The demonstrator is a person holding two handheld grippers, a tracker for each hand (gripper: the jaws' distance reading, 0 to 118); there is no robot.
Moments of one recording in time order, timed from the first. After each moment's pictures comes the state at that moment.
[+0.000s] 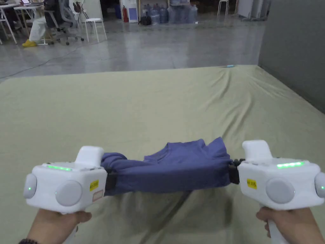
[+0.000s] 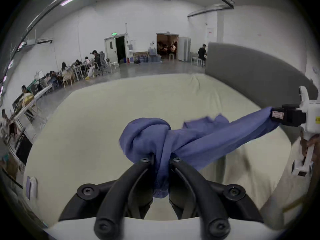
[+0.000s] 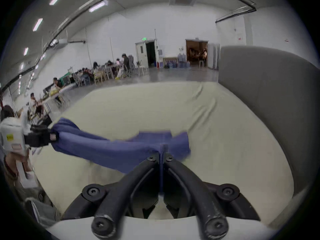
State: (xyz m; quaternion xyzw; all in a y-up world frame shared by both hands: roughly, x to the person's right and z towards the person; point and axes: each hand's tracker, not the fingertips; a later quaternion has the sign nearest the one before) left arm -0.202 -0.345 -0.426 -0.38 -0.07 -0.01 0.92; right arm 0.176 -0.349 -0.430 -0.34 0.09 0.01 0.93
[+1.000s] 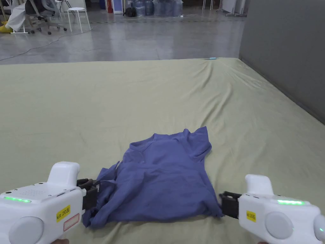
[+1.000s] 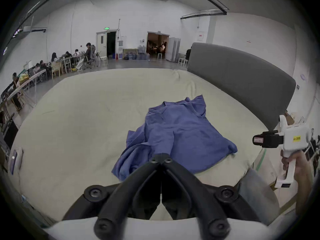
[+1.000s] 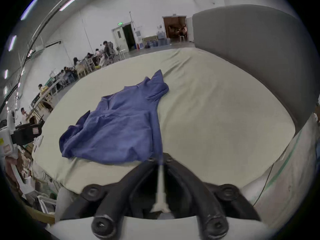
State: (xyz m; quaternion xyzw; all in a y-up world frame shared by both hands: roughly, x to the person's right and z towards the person) left arm -0.197 -0.341 -0.331 -0.32 -0.11 0.04 0.94; right arm 0.204 -0.387 -0.349 -0.40 0.04 -0.07 0.91
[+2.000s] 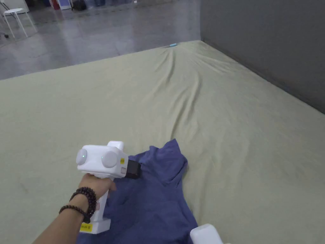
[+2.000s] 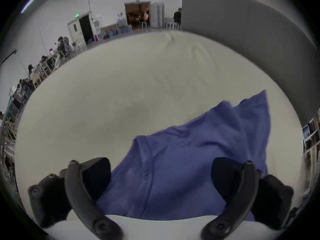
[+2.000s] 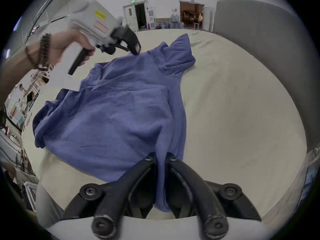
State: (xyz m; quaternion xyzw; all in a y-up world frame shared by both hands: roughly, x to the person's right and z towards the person) left arm -0.024 -0.485 -0.722 -0.50 -0.13 -0.09 0.85; right arm 0.168 -0.465 -0.408 -0.46 0.07 -0.01 0.89
